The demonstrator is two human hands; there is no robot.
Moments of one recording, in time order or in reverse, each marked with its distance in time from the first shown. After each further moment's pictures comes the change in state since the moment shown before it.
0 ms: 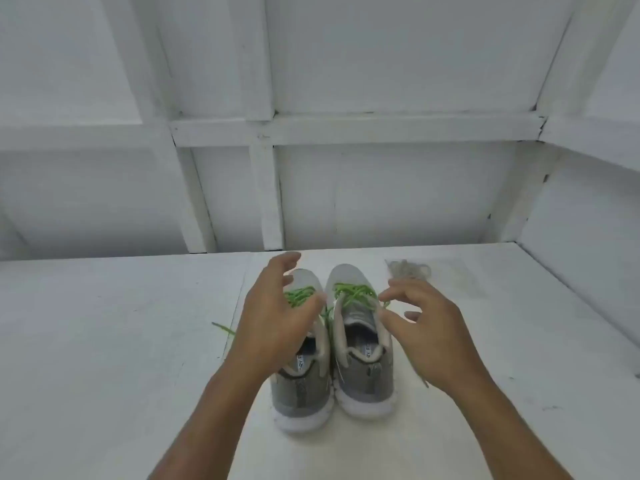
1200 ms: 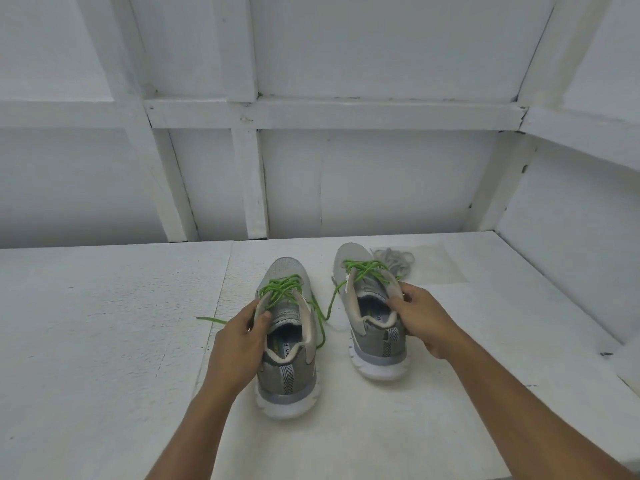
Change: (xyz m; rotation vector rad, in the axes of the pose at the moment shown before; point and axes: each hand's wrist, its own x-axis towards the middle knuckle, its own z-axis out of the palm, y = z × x) left_hand -0.006 -0.086 0.014 0.044 -0.031 -0.243; right_hand 0.048 0.078 0.001 0.079 -0.163 0.463
